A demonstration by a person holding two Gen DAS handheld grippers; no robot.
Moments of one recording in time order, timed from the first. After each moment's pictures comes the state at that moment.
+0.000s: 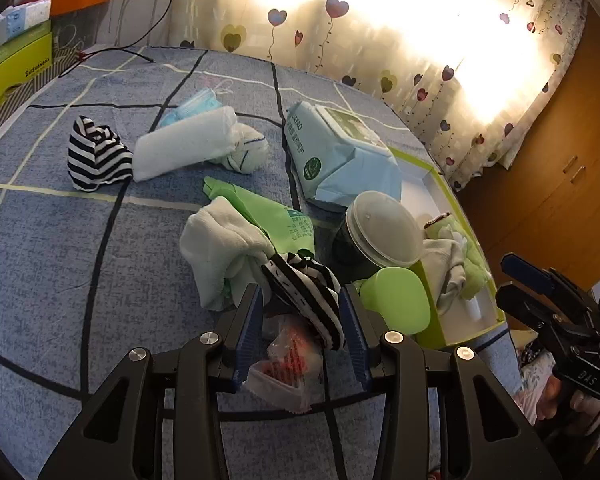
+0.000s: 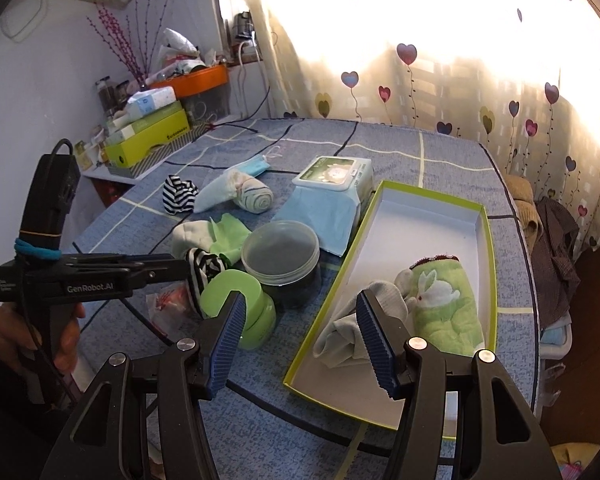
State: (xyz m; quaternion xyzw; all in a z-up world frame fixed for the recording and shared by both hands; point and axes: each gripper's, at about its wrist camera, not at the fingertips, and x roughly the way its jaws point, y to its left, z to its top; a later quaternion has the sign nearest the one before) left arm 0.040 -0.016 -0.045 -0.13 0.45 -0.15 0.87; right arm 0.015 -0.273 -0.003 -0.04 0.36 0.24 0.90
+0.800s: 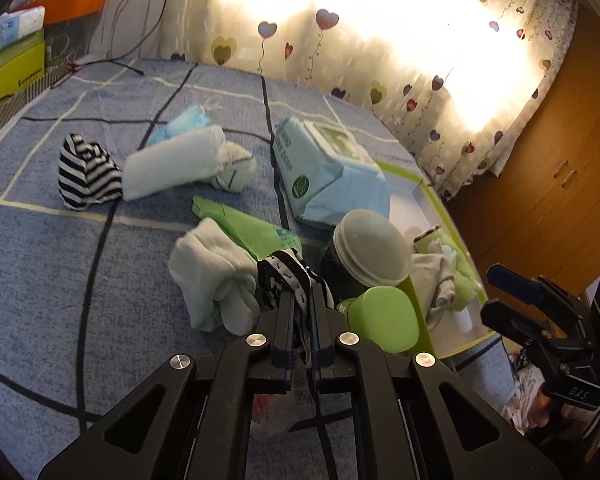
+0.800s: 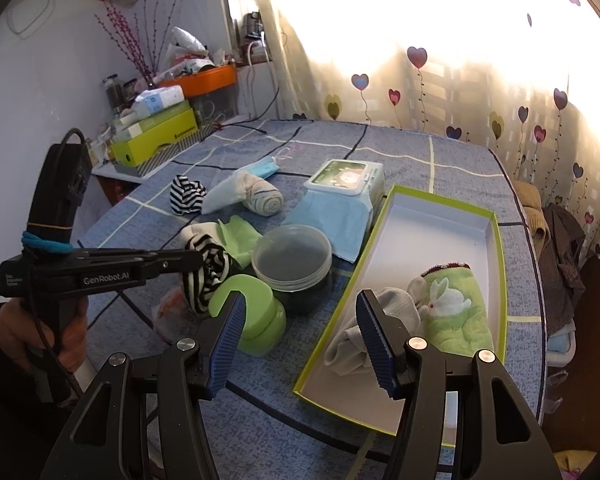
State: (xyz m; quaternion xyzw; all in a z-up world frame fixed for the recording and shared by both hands) left arm 0.040 -0.013 -0.032 -0.14 0.42 -0.16 0.88; right arm 0.016 -0.264 -0.003 -0.04 0.35 0.25 0.90
